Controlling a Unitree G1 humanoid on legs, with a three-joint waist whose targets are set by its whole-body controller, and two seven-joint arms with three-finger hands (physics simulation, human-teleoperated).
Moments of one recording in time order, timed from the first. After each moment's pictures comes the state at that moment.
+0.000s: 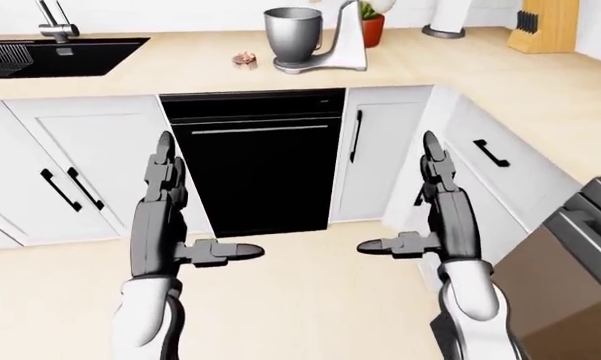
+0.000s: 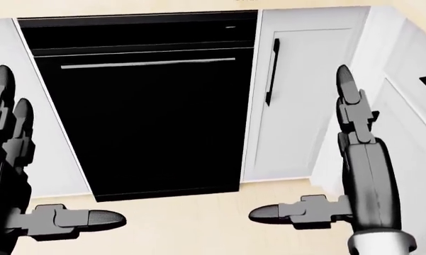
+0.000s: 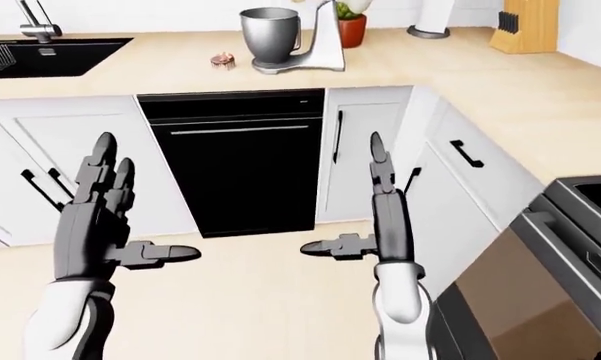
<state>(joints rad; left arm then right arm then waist) 0.00 0.04 0.12 -0.67 0.09 0.41 -0.07 -0.03 -0.02 0.00 -0.59 -0.32 0.40 0.06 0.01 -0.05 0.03</state>
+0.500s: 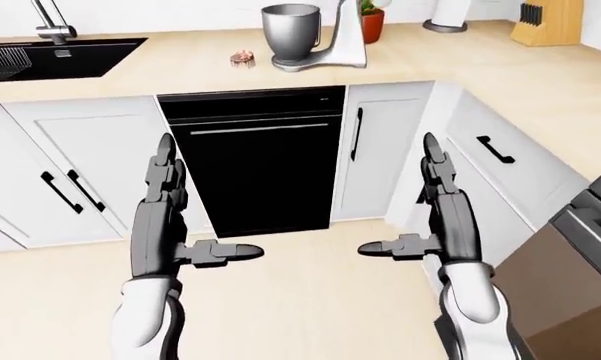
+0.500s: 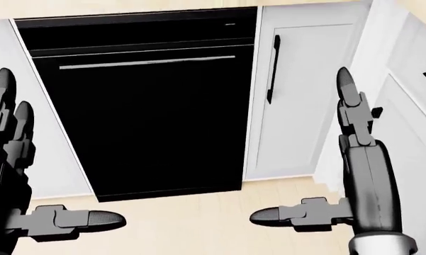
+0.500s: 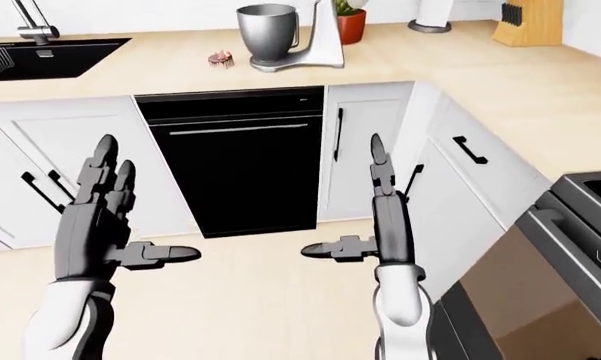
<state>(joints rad) 0.00 0.04 0.12 -0.67 0.09 0.43 -0.07 -0.02 -0.02 0.00 -0.59 -0.34 0.40 0.06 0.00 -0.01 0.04</state>
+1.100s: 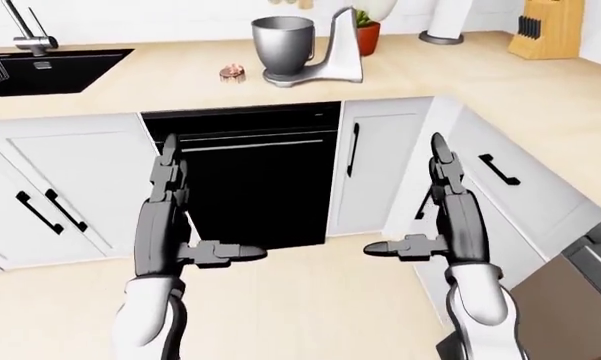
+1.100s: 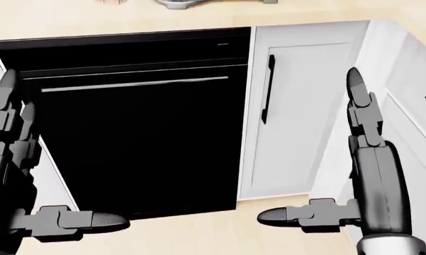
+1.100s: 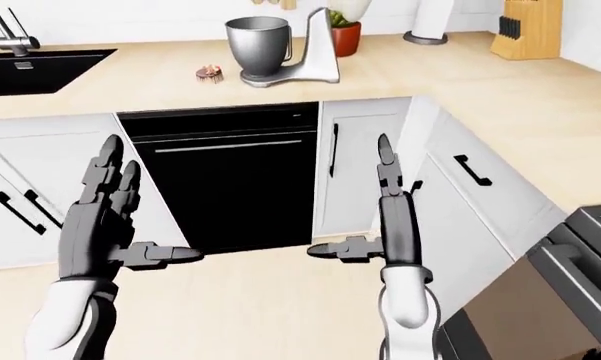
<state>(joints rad) 0.00 0.04 0.11 -0.68 0.08 0.44 -0.08 -0.01 -0.03 -0.02 -0.62 -0.36 0.43 0.07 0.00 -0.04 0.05</state>
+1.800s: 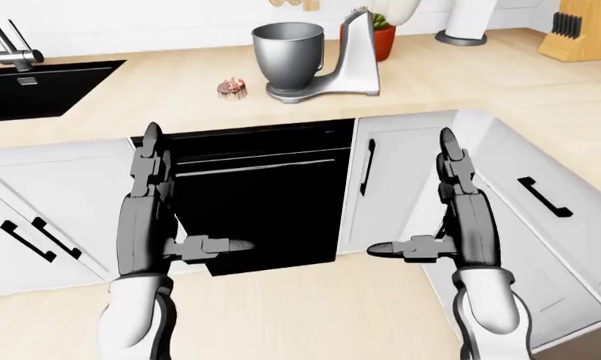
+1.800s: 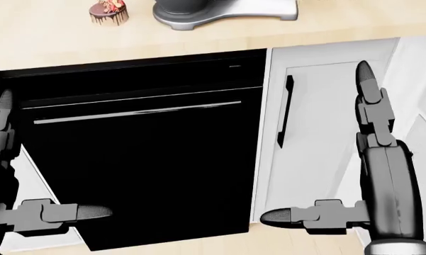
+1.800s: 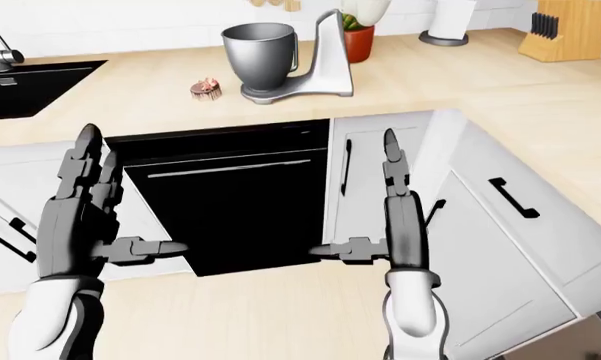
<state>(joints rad) -0.03 0.06 0.16 -0.71 0.07 0.43 -0.07 0.00 -0.02 -0.02 -0.70 -0.37 0.45 0.08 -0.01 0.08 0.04</state>
